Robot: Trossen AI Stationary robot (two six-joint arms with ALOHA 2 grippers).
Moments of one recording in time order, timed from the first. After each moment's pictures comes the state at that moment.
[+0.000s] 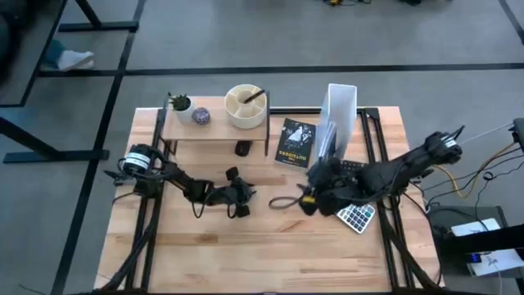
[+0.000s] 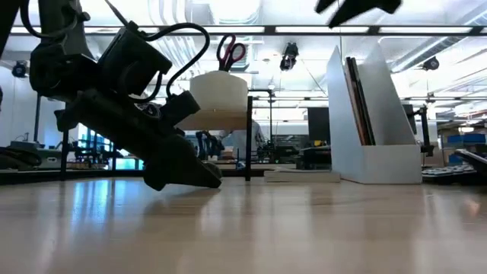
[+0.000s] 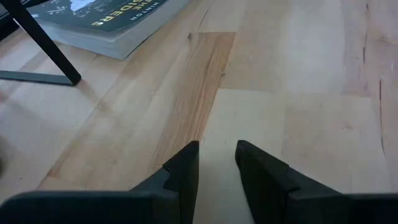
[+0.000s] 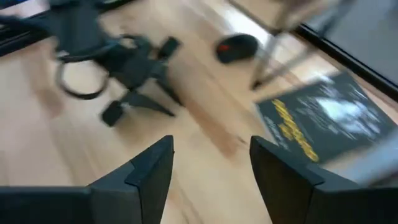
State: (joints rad) left arm -0.20 1.87 0.54 0.74 -0.50 -0.14; right arm 0.43 1.46 1.34 -0.83 0.67 0.80
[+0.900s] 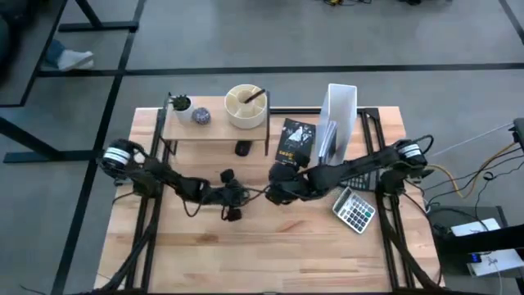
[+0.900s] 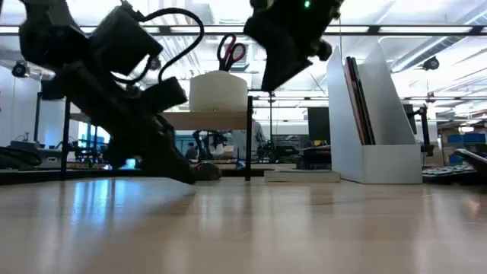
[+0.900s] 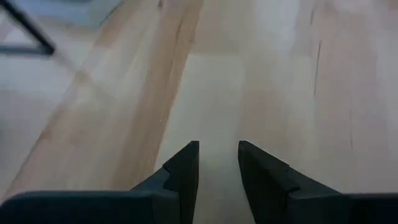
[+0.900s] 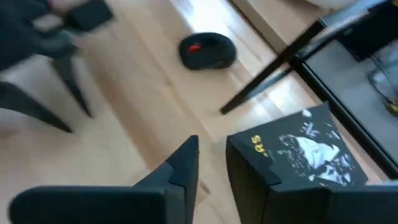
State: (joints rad) left arm -0.23 1.61 0.54 0.29 -0.40 -0.24; right arm 0.19 1.79 1.41 -0.70 0.73 0.59
